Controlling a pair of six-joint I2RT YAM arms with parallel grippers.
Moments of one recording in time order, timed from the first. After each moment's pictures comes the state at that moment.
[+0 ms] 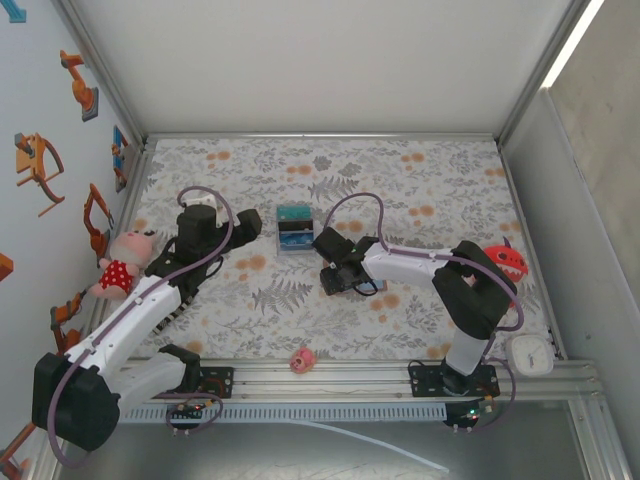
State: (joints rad) left arm -0.44 1.03 0.69 -0.21 -0.10 -0.59; right arm 0.89 1.76 1.04 -0.56 0.09 0.41
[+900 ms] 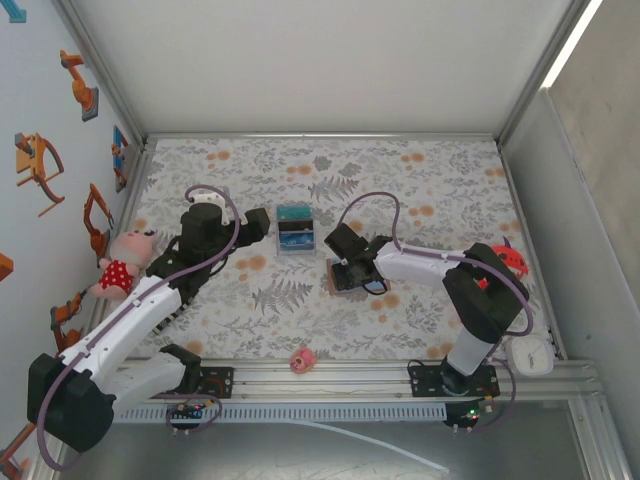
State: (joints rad) left arm -0.51 1.02 0.74 -0.22 -0.12 -0.54; right arm 0.82 1.70 0.98 -0.53 0.07 0.44
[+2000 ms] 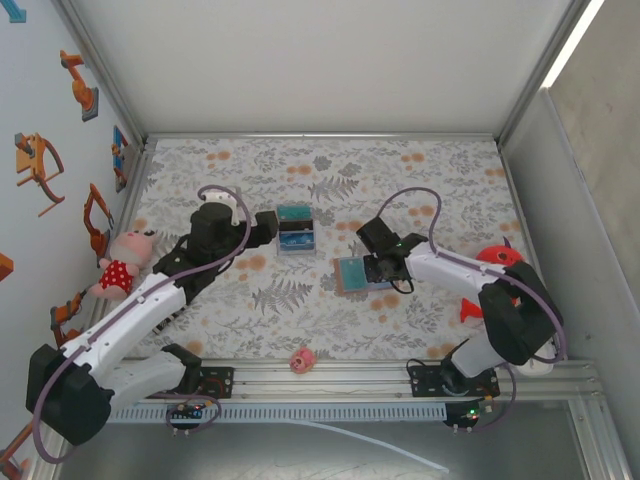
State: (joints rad) left arm -0.59 1.05 0.76 -0.21 -0.18 -0.47; right arm 0.66 1.49 0.86 -0.61 0.18 0.48
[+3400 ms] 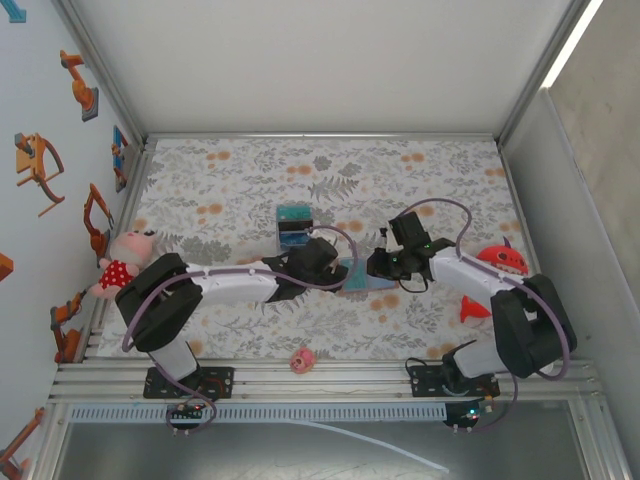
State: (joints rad) left arm -1.05 1.69 0.90 -0.10 -0.35 -0.42; right arm 0.45 1.42 0.73 -0.39 -0.34 0.52
